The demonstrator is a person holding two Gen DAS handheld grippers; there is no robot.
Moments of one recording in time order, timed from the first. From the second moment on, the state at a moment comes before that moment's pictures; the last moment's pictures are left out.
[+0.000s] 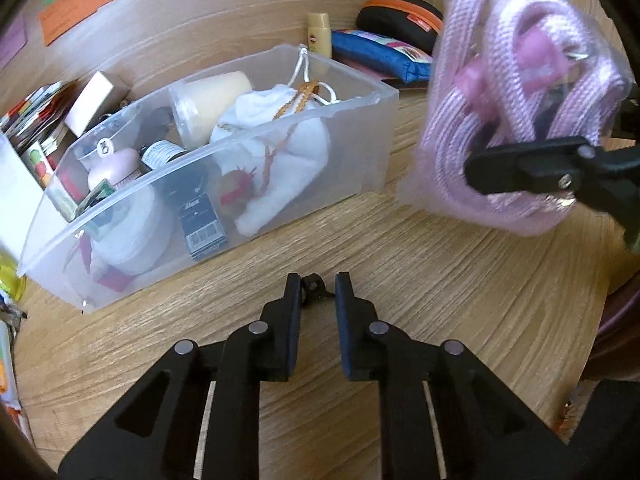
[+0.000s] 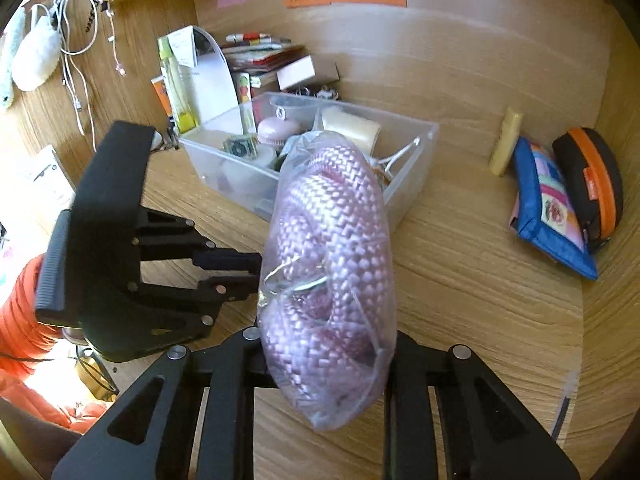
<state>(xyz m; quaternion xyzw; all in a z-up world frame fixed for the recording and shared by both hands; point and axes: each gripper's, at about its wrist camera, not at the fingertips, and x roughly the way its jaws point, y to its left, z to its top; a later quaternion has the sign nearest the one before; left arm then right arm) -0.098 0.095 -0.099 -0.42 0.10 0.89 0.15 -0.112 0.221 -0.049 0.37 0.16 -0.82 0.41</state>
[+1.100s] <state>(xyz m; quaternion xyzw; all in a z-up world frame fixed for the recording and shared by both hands) -0.102 -0.019 -0.007 -0.31 -0.03 0.95 0.07 -0.158 0.138 -0.002 0.32 0.13 -0.82 0.45</state>
